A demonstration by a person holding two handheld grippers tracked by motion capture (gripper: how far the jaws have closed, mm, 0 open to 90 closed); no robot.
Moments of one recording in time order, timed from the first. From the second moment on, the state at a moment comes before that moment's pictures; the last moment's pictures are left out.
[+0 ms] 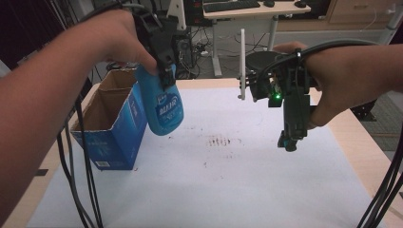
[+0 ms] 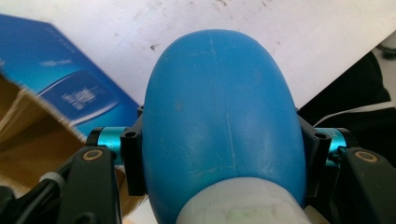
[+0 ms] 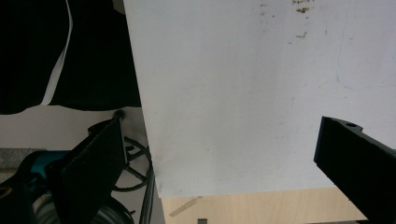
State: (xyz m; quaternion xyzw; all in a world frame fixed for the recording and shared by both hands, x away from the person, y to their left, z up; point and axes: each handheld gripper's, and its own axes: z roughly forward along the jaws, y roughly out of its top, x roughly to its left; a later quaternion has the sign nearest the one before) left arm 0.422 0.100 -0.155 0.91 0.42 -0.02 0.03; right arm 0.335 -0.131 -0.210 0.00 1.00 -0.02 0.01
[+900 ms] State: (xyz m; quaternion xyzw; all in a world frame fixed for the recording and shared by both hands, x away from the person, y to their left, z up) left arm 0.422 0.215 -0.084 0.83 0.56 0.00 0.06; right arm 0.334 -0.123 -0.211 0.00 1.00 -0.03 0.01
